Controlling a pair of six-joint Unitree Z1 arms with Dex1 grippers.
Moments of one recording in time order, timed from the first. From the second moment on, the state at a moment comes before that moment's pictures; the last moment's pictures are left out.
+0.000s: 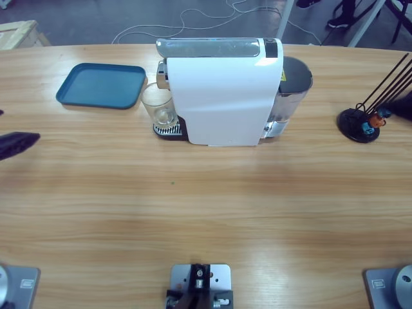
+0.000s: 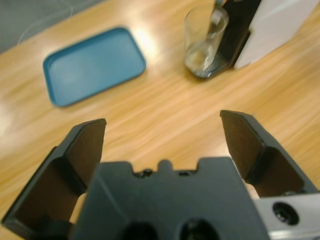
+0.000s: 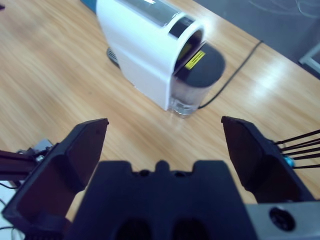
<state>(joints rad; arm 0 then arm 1) -0.64 0.87 -0.54 0.18 0.03 0.03 0.76 1.02 -0.96 0.53 -0.04 0.01</state>
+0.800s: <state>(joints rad) -0.64 0.89 -0.42 -0.02 -0.07 0.04 0.76 0.75 -0.49 0.13 0.00 0.02</state>
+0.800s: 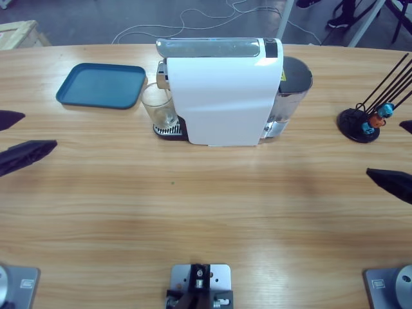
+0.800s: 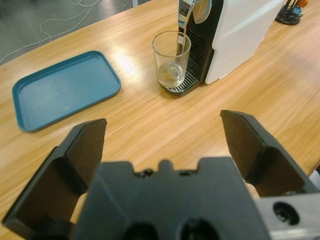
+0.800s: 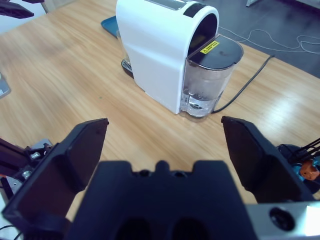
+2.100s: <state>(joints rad) -0.64 0.83 -0.41 -0.02 -0.09 0.07 0.76 0.83 -0.48 0.12 0.00 -0.01</state>
